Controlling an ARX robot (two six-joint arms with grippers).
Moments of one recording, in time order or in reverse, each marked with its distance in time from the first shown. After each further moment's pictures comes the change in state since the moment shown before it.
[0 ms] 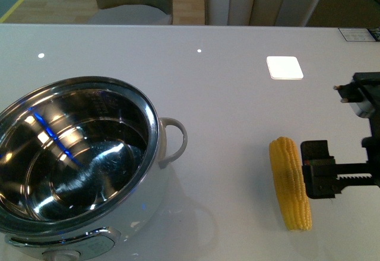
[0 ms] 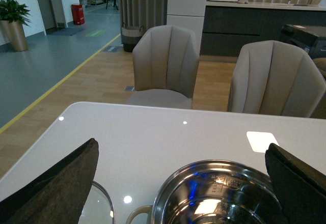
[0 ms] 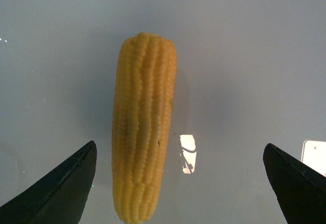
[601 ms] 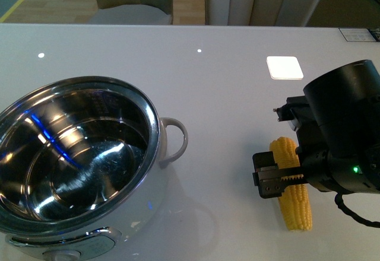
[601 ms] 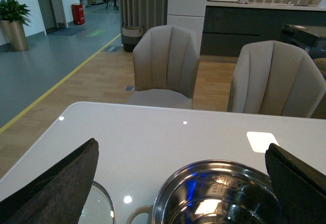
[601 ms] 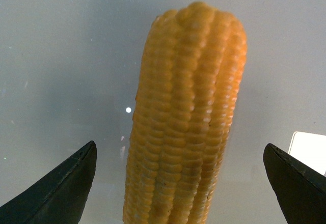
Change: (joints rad) left arm 0.000 0.000 0.000 0.000 0.000 0.000; right arm 0.056 0.307 0.144 0.055 0.016 -0.011
